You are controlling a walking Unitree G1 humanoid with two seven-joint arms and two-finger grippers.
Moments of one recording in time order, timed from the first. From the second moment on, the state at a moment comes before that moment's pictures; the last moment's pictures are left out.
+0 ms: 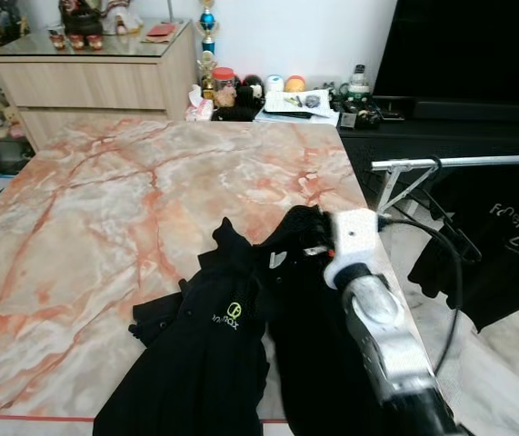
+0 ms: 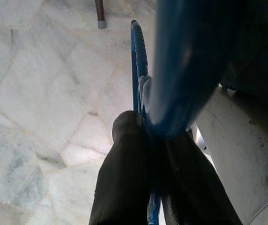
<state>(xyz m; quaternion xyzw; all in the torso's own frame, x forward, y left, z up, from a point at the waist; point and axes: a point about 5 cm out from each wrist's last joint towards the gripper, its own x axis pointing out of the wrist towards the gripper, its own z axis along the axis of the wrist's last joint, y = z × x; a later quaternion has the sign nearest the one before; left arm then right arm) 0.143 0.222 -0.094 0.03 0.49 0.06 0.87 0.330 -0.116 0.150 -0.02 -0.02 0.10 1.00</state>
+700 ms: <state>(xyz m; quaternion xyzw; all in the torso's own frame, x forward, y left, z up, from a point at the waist) 0.142 0.223 -0.094 0.03 0.49 0.07 0.87 0.286 -0.116 0.132 0.02 0.03 0.11 0.99</state>
